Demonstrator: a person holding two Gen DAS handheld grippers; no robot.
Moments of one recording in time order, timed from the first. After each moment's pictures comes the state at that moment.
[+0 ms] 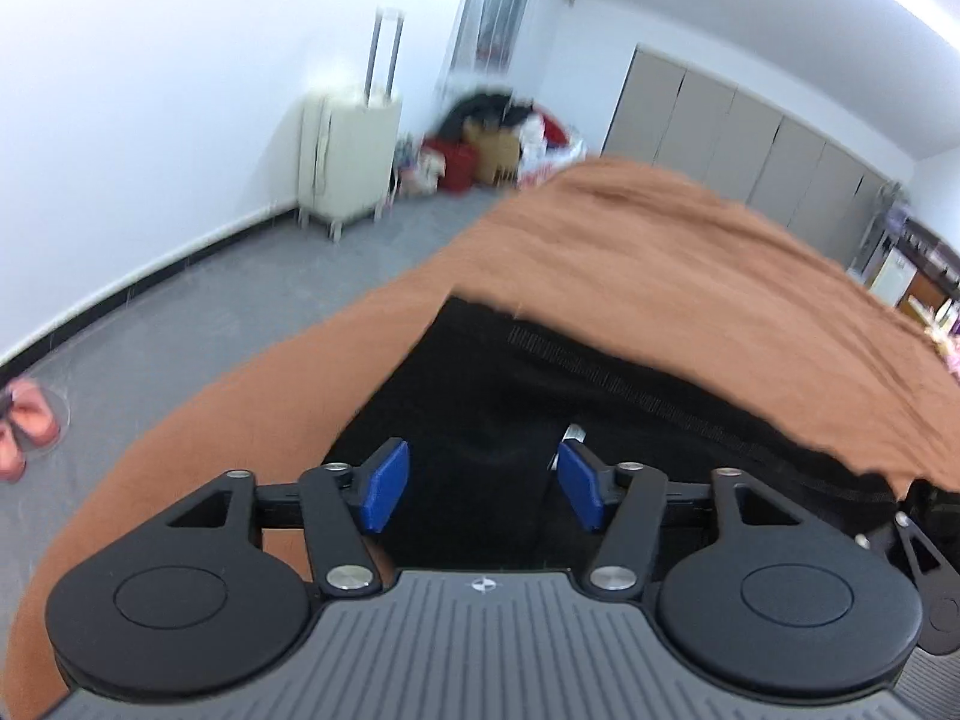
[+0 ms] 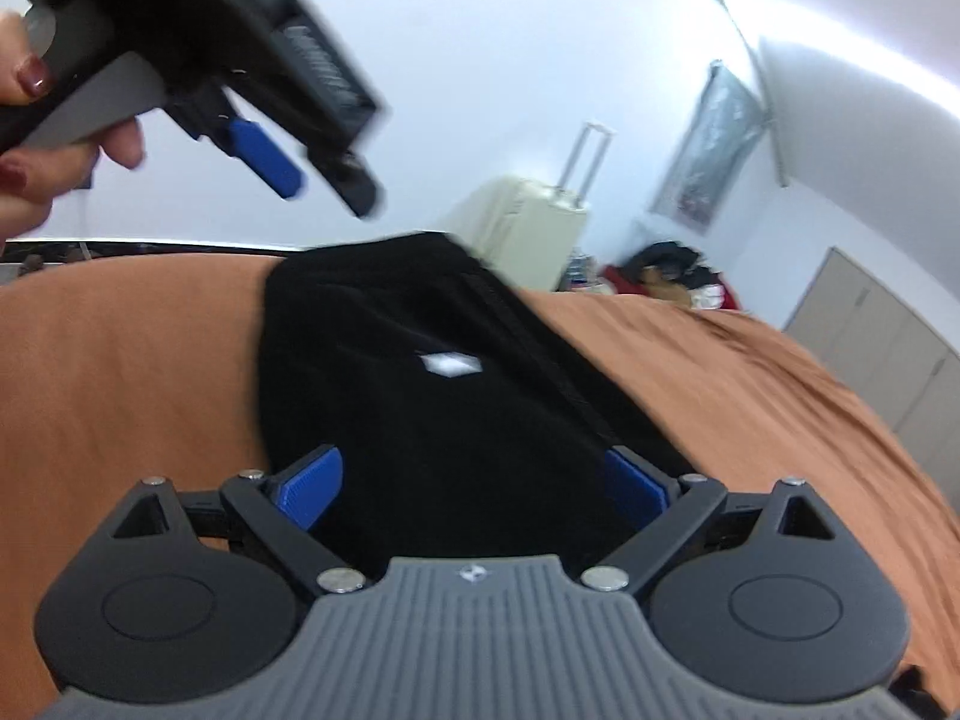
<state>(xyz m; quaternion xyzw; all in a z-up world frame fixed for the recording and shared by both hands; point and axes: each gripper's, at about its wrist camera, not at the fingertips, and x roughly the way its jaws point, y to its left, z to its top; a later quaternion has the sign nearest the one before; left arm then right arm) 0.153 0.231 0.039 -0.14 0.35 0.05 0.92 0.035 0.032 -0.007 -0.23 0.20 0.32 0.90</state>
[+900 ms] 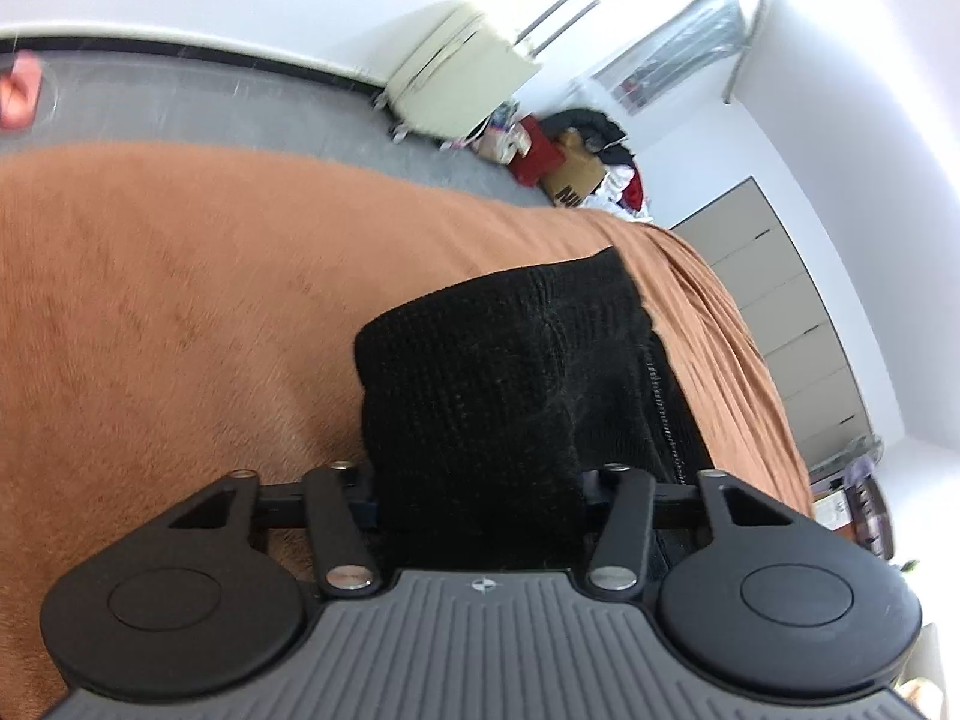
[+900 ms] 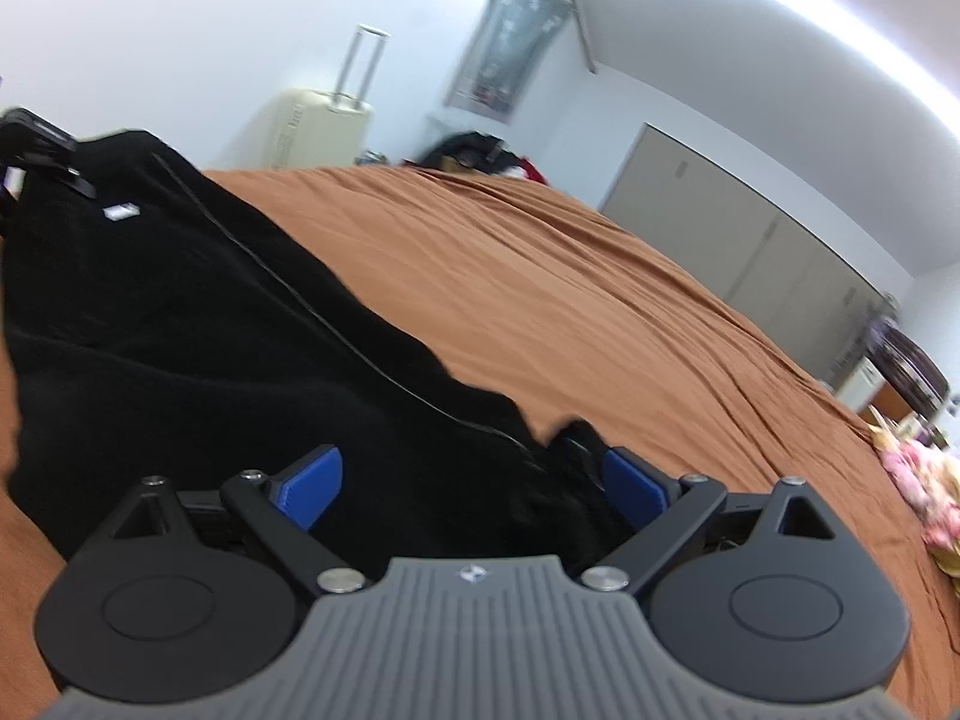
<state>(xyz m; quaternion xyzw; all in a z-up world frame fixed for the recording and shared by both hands) 0.187 0.296 -0.065 -0.42 0.30 0.09 0.85 0.032 -0.209 0.005 -0.21 0.26 0.11 0.94</state>
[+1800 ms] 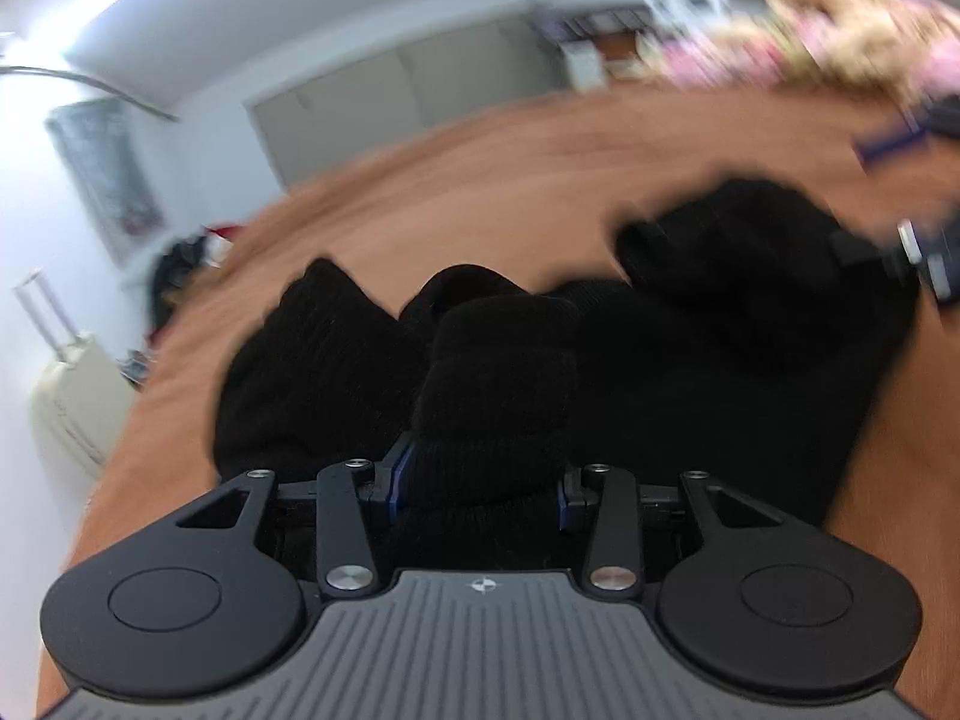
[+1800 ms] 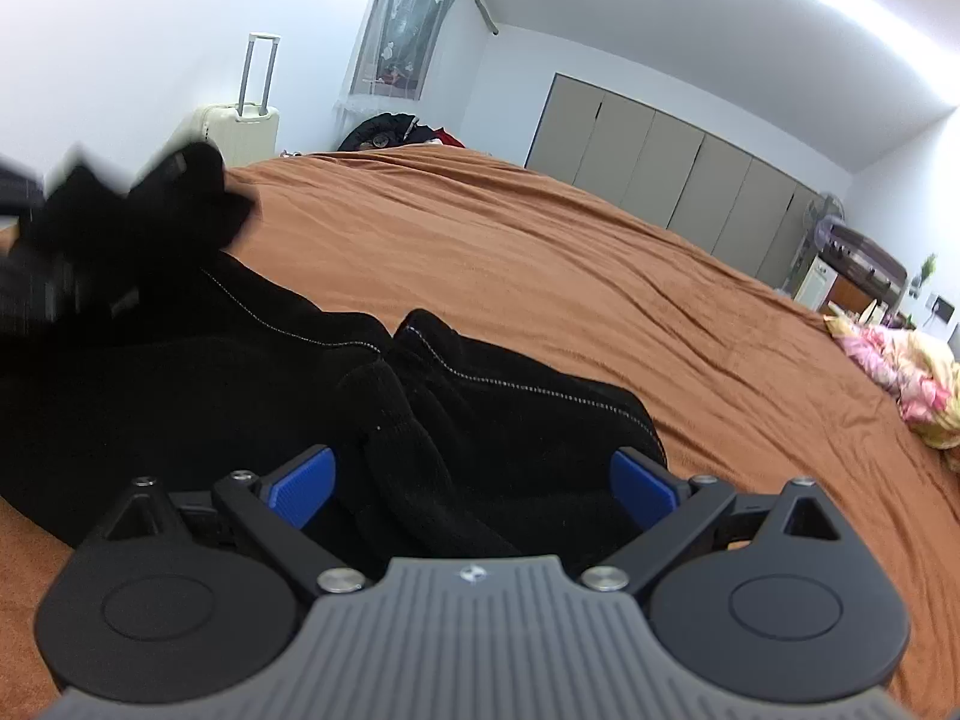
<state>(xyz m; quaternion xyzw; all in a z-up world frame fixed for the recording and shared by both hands) 0.131 -0.058 -0.013 0.23 0.29 -0.21 0.90 0.020 -0.288 -0.003 -0.12 0.29 0.05 0.95</state>
